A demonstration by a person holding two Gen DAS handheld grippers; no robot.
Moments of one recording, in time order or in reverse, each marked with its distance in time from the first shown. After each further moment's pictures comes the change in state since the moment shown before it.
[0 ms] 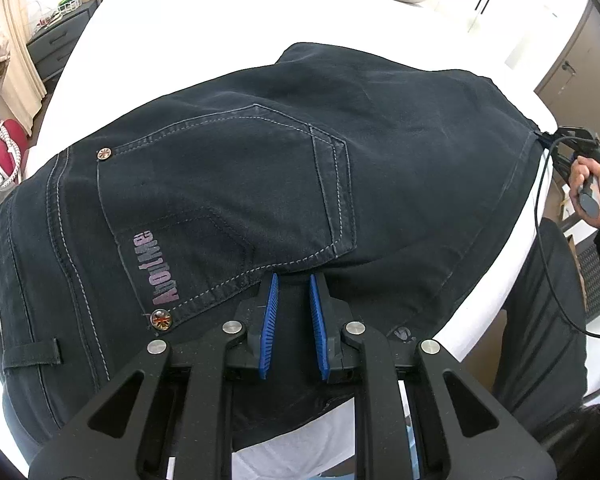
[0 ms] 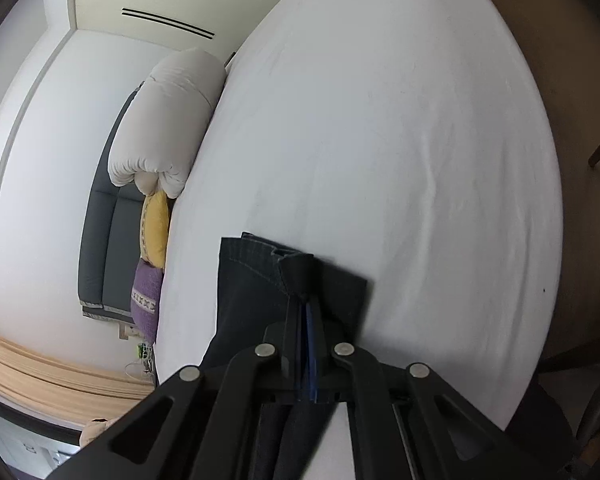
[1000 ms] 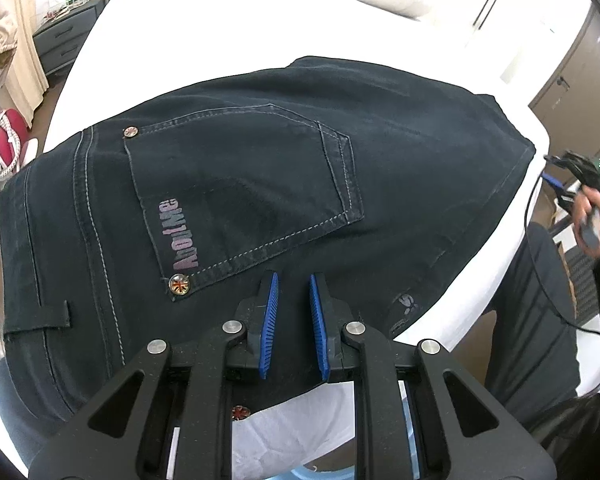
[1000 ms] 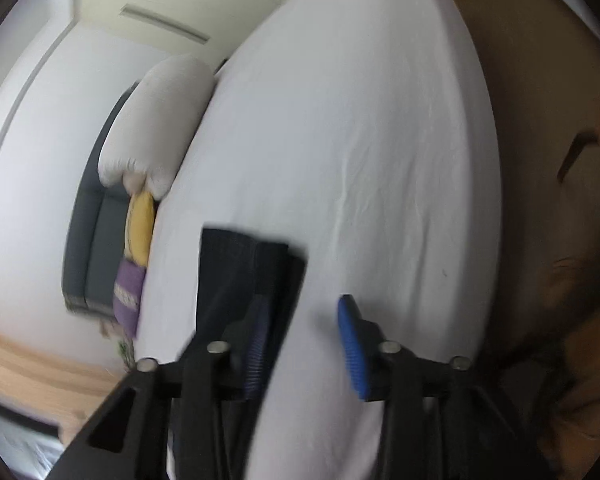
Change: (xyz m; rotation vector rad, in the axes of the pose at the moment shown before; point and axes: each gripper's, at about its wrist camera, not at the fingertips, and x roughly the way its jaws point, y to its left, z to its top) left arm -0.012 0.013 -0.006 -0.039 -0.043 -0.038; right arm -0.072 -0.011 -0.016 -0.075 -0.007 -0.080
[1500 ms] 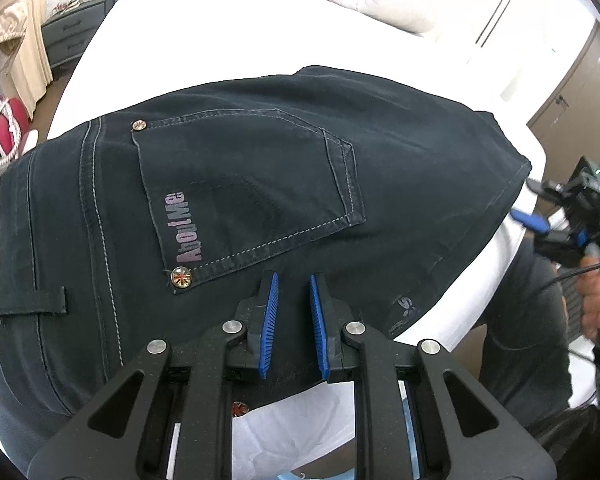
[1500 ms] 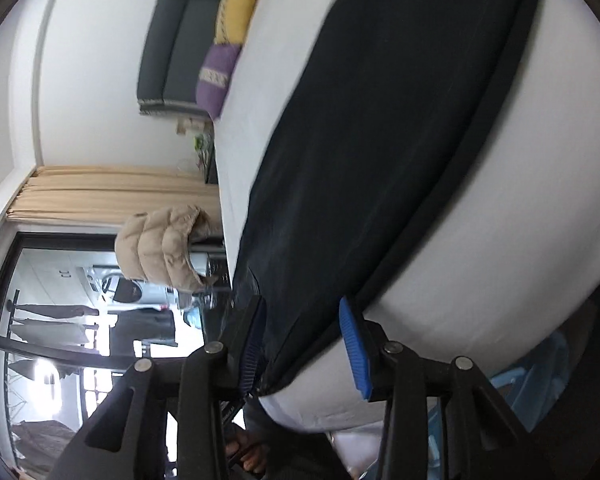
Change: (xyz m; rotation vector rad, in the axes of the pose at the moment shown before) left arm -0.005 0.011 -0.008 -0.046 -0.041 -0.032; right arm 0.058 0.104 -0.210 -0.181 0.696 0.308
